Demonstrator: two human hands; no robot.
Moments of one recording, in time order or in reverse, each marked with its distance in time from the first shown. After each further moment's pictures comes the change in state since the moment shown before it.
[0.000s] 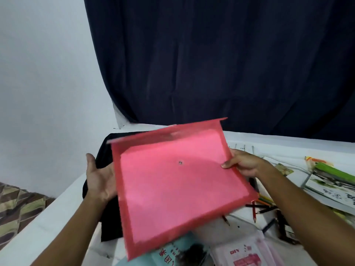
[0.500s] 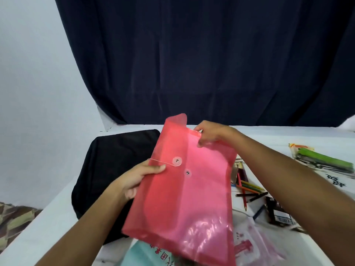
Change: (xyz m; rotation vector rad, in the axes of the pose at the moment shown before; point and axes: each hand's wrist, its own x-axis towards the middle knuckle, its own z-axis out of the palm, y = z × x) left_hand 0.020 -0.041 0.112 0.517 -0.066 -0.386; right_hand 0.029 -0.075 0.029 -1.117 0.273 -0.058
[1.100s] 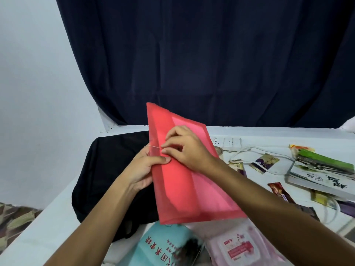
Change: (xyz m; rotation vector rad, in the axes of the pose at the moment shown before) left_hand 0.008 0.019 0.026 -0.008 0.061 0.334; right_hand -0.048 -0.063 0.070 0.231 0.619 -0.703
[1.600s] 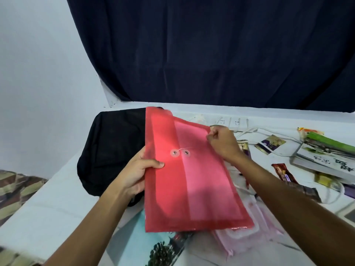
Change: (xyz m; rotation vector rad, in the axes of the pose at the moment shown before) left_hand -0.050 -0.046 -0.023 -0.092 0.096 -0.135; right_hand -0.063 0.053 -0.013 -0.069 0.016 0.773
